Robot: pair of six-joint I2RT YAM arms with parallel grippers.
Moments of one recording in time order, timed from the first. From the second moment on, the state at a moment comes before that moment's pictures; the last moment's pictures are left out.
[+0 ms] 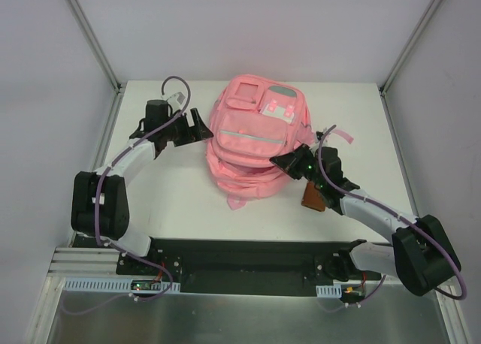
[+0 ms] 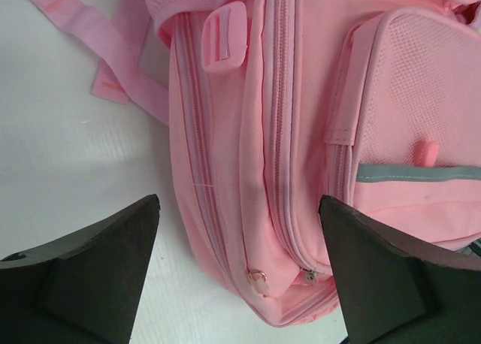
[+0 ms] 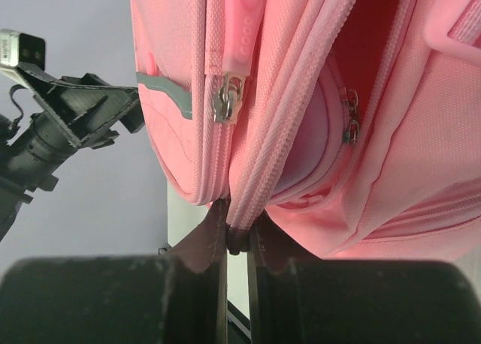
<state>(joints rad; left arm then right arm) -0.14 1.52 1.02 -0.14 0.47 -0.47 0.49 1.20 0.51 0.36 -0.19 1.08</state>
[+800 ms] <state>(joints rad) -0.18 1.72 1.03 0.06 0.68 -0.57 0.49 1.20 0.54 0.33 -0.21 1.07</state>
